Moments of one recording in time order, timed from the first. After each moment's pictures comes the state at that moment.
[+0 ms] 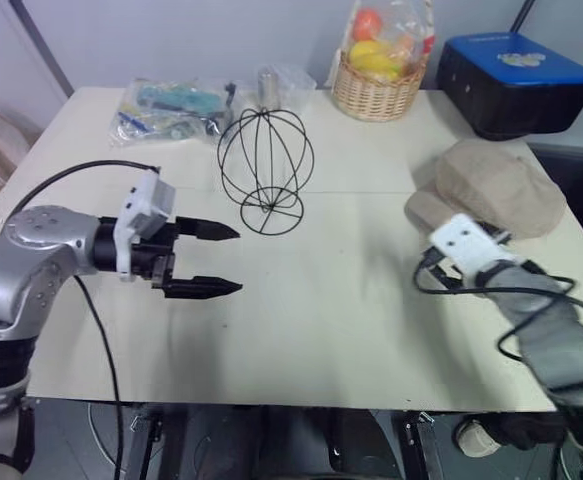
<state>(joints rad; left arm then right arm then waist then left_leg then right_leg) -0.51 0.89 0.05 -0.29 -0.69 0.71 -1.27 -0.27 -0.82 0.17 -0.39 -0.16 0.89 0.29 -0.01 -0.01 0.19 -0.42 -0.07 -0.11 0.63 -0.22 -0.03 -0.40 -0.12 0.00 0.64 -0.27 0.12</state>
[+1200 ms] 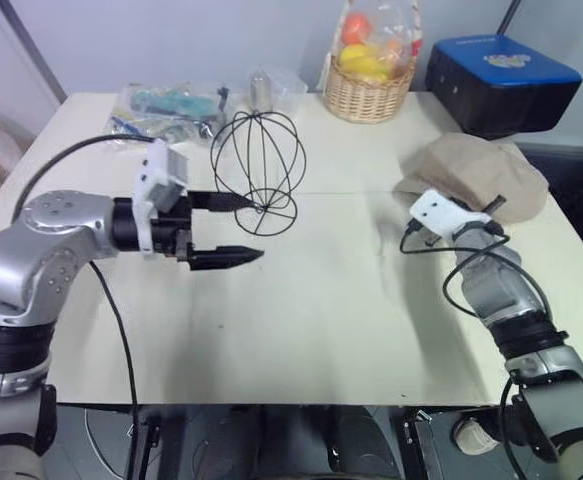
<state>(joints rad) -0.57 0.83 0.12 -0.30 -0.75 0.76 -1.07 -0.61 -0.65 0.20 0.25 -0.45 0.39 0.19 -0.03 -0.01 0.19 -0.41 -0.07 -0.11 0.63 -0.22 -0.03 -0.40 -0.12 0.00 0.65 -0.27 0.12</state>
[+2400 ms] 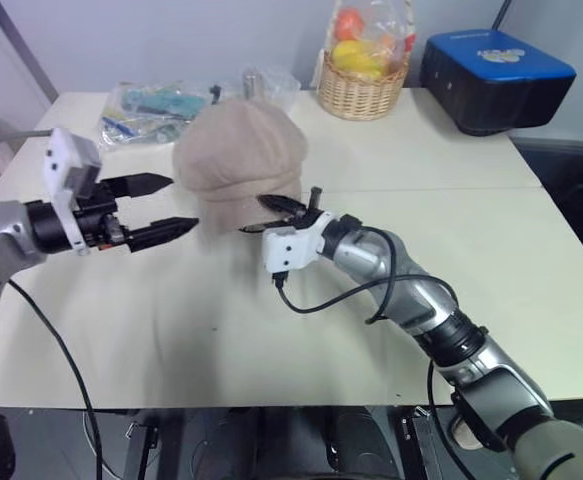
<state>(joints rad) -0.41 0.95 0.30 -0.26 -0.74 0.73 -1.00 -0.68 -0.38 0.50 -0.04 -0.57 -0.04 0.46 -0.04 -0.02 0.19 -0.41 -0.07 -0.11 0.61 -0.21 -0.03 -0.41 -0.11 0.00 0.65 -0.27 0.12</state>
